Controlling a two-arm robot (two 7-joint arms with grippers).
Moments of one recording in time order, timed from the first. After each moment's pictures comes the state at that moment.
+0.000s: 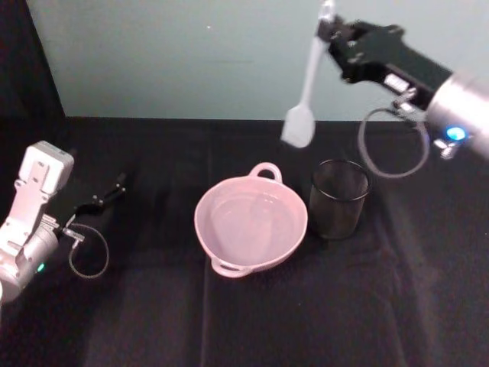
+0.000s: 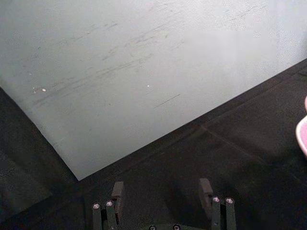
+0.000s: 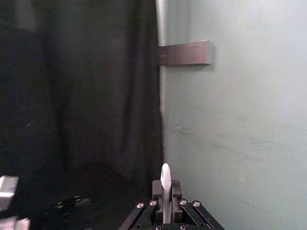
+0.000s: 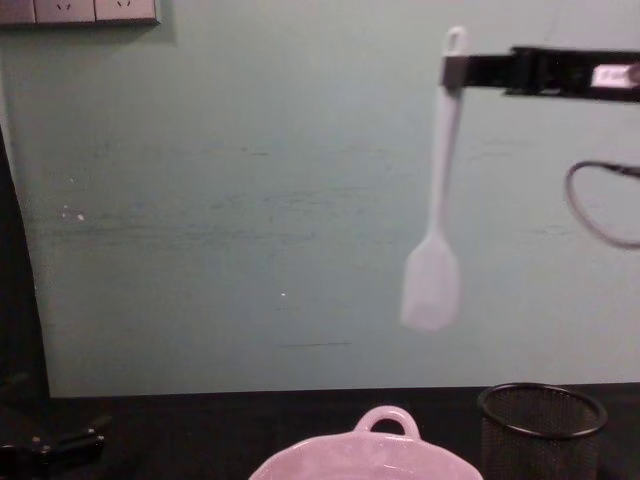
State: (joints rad) left arm -0.20 0.60 0.45 -1.41 -0.25 -0.12 0.03; right arm 0.47 0.55 -0.38 -1.71 0.66 0.19 0.39
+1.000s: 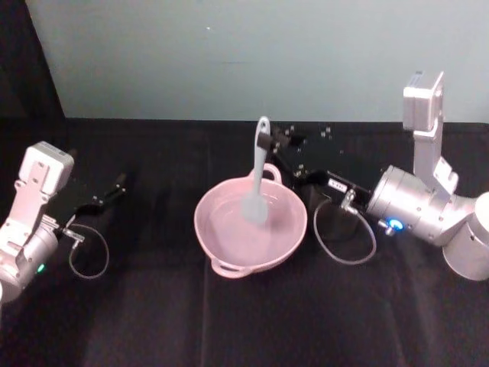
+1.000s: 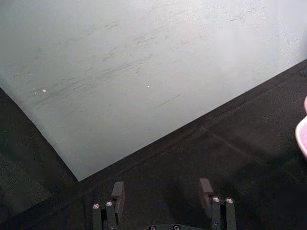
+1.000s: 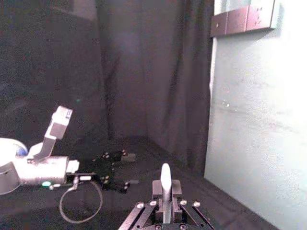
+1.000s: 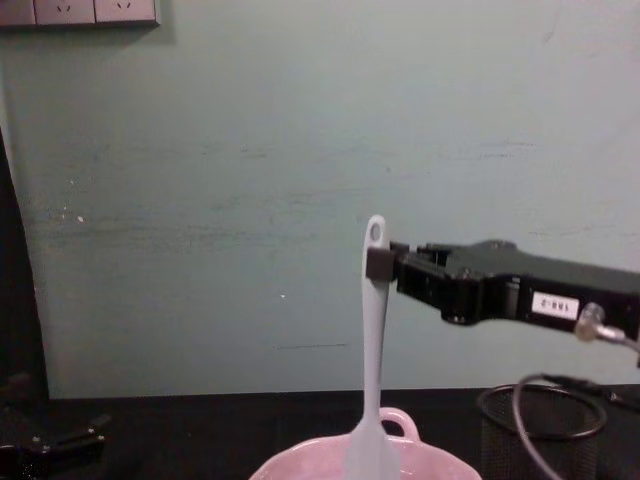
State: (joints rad) left arm -0.20 0.60 0.45 -1.41 -0.25 -0.12 0.03; right arm 0.39 0.48 -0.51 -1.49 0.56 -0.09 0.62
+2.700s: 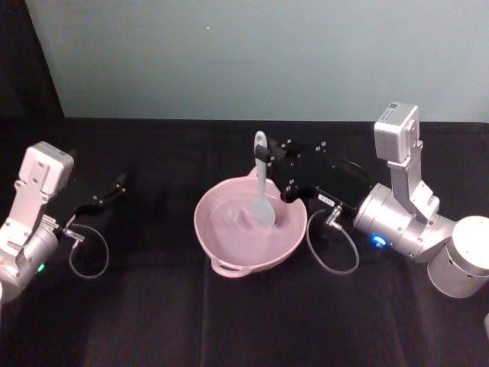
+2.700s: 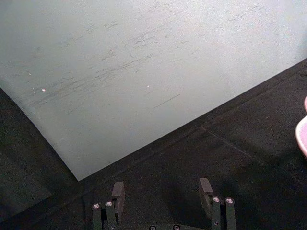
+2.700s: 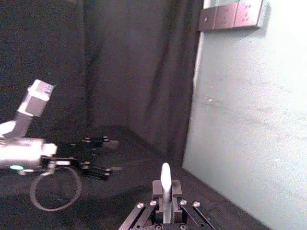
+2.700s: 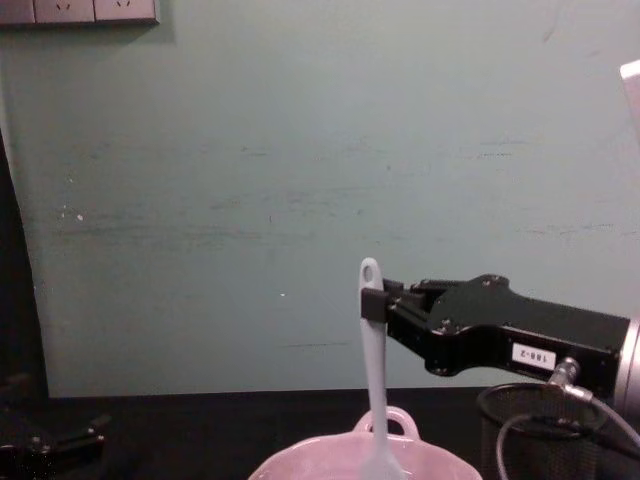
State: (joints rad) left arm -0.20 0.60 0.45 -1.41 -0.25 -0.12 0.03; right arm 0.33 0.40 -0.46 -1.46 0.36 -0.16 0.55
